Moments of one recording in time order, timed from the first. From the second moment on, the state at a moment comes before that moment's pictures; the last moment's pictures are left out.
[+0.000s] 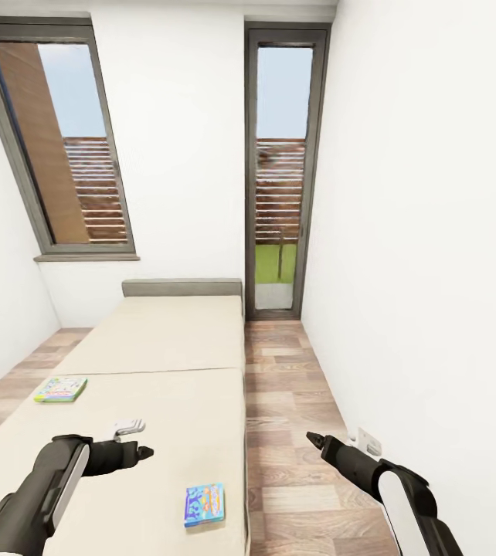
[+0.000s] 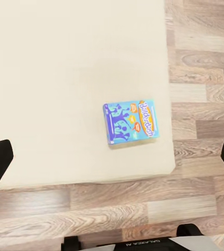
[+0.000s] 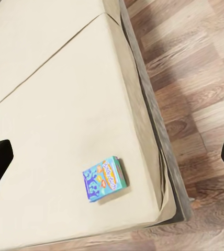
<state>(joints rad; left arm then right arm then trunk) -0.39 0.15 0.14 -1.10 0.01 0.92 -0.37 -0.20 0.06 -0.13 -1.37 -0.58 0.75 -0.04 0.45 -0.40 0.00</state>
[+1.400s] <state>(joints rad) -0.39 0.15 0.17 -1.10 0.01 0.92 -0.38 -0.22 0.07 -0.09 -1.37 -0.58 0.76 -0.04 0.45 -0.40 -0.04</state>
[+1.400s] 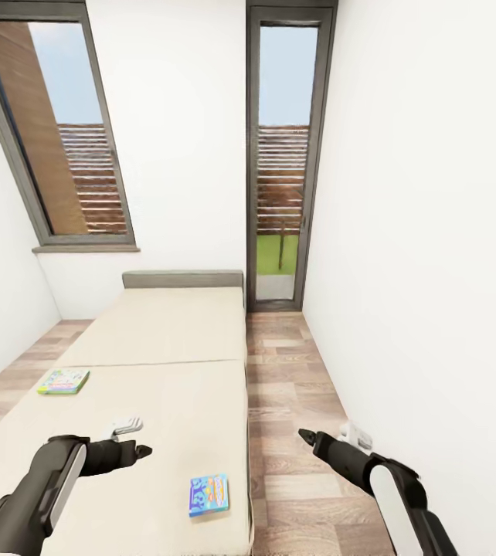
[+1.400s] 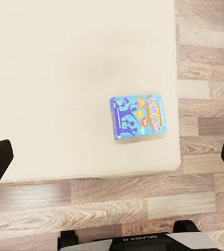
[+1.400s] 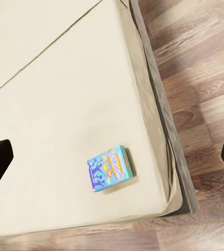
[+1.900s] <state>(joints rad) -0.39 0.15 0.17 -1.10 0.01 0.92 -0.38 -0.33 0.08 0.01 -1.27 -0.58 0.78 -0.14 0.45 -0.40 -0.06</state>
